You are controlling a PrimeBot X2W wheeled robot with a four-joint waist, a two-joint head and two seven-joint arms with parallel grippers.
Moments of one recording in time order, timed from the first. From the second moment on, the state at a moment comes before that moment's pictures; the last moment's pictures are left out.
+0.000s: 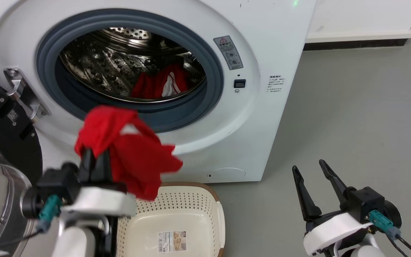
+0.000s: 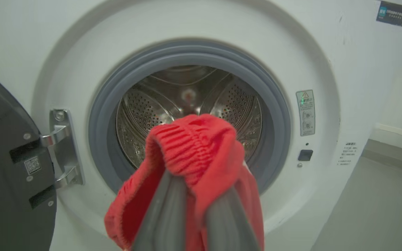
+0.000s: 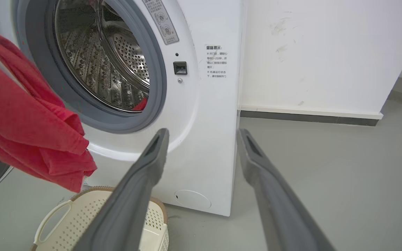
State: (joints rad) left arm -0.17 0.14 -0.08 -0.04 -0.23 0.05 -0.16; right arm -0.05 -0.05 0.13 0.15 0.10 0.13 -0.18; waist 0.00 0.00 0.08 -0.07
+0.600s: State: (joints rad) left arm -0.12 0.06 -0.14 0.48 -0.33 0.03 -0.25; right arm -0.14 -0.05 0.16 0.09 0.06 0.13 -0.16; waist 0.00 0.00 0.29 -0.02
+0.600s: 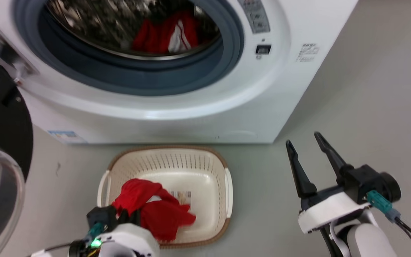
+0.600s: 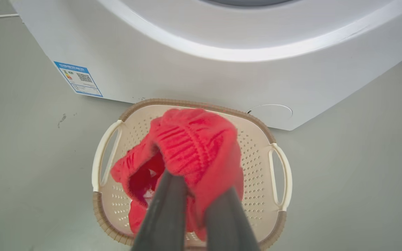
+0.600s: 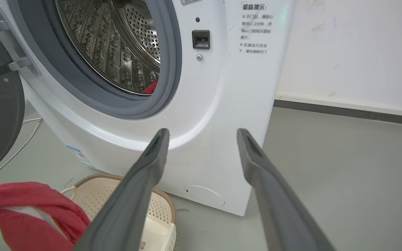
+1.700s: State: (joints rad) left arm -0.74 0.08 -0.10 1.26 -0.43 -0.02 -0.26; right arm -0.37 -0.05 0.23 0.17 0.07 0.13 -0.24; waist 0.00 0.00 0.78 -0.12
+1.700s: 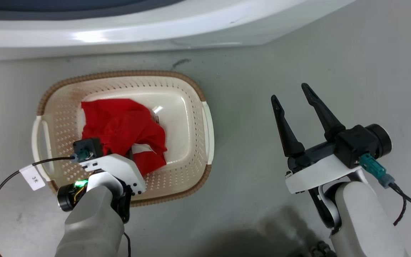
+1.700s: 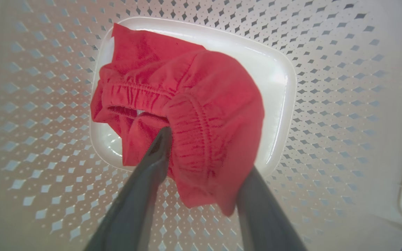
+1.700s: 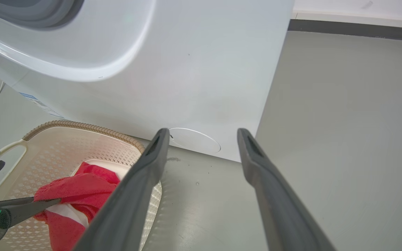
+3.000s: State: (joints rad) left arm -0.27 0.05 -0.05 0.38 -0.21 0.02 -0.26; right arm -0.12 -0.05 0.07 0.10 0.00 0.13 -0.14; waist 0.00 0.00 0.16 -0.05
